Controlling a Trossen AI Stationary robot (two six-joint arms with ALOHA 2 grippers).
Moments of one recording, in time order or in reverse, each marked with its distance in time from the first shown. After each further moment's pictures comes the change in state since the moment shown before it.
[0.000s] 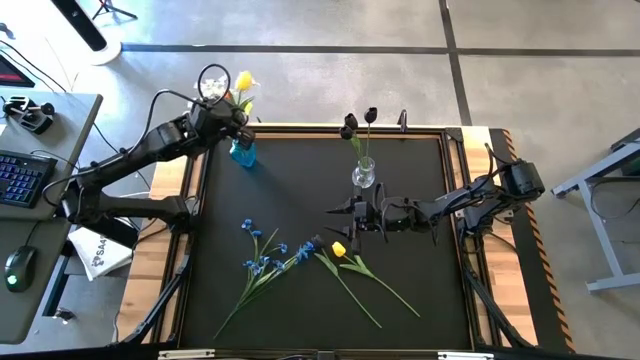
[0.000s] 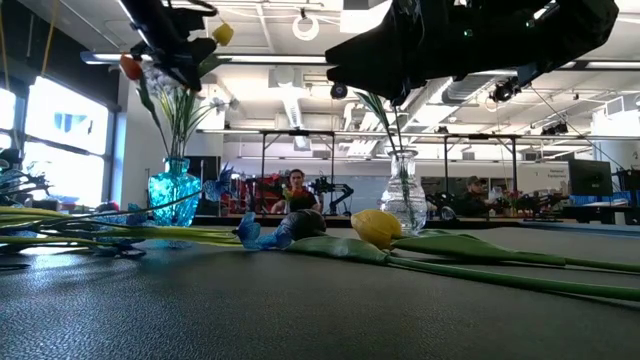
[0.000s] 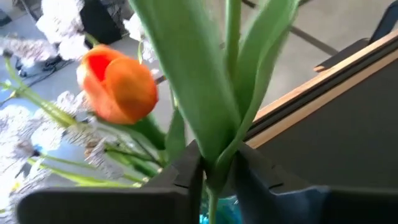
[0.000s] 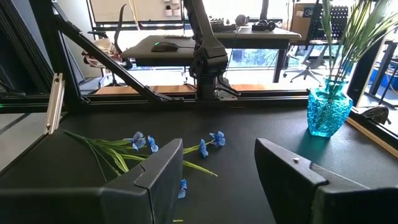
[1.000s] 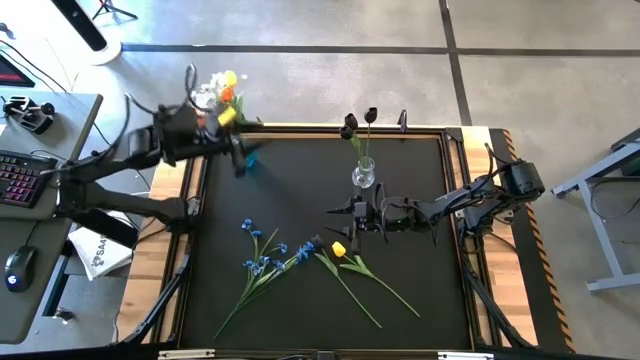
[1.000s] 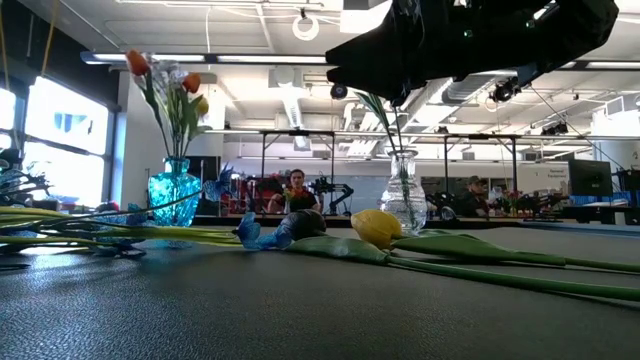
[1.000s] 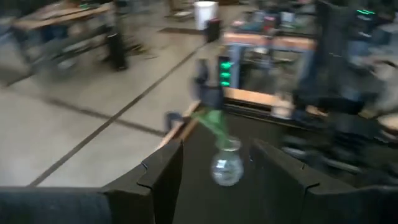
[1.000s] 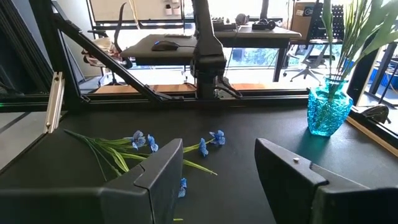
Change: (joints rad) left arm -0.368 -0.068 0.192 0.146 0.378 0.105; right arm 0.000 0.000 0.000 -0.004 0.000 0.000
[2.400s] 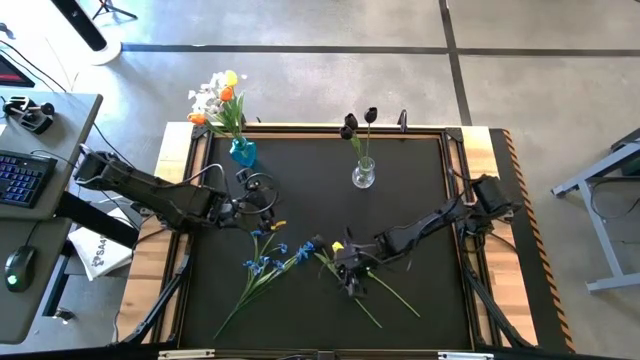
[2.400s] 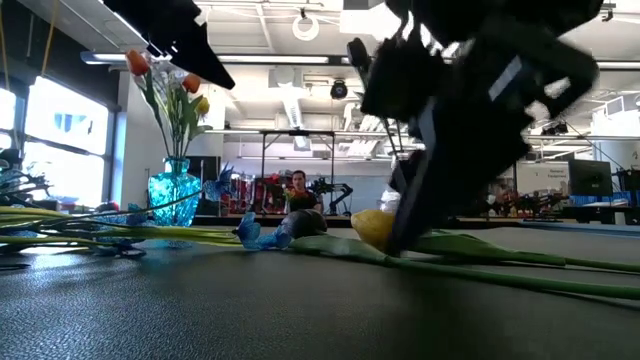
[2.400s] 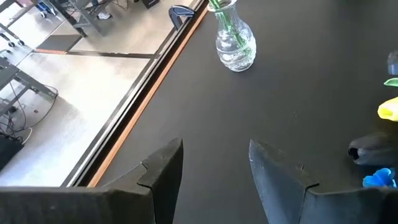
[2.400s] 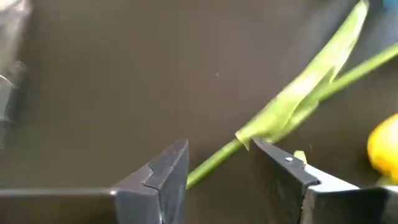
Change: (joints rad) left arm -0.490 0.206 -0.409 0.083 -0.613 -0.200; right arm 0.193 0.297 0.307 -0.776 -0.286 0.394
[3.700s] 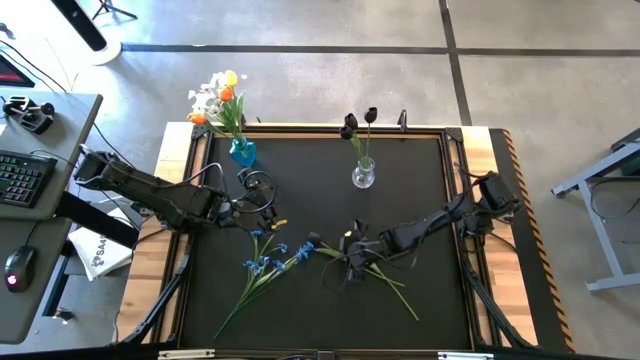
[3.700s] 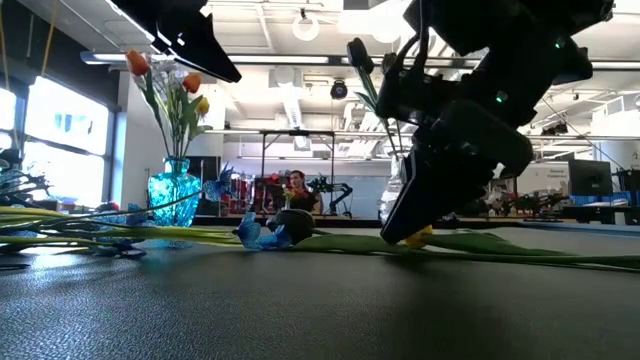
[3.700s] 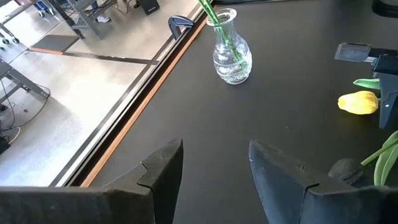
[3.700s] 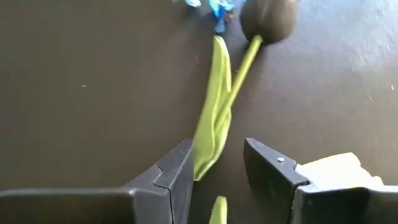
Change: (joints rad) left arm 0.001 0.000 0.000 0.056 0.004 -0.018; right arm -0.011 -0.061 -0.064 -0.054 0.373 -0.064
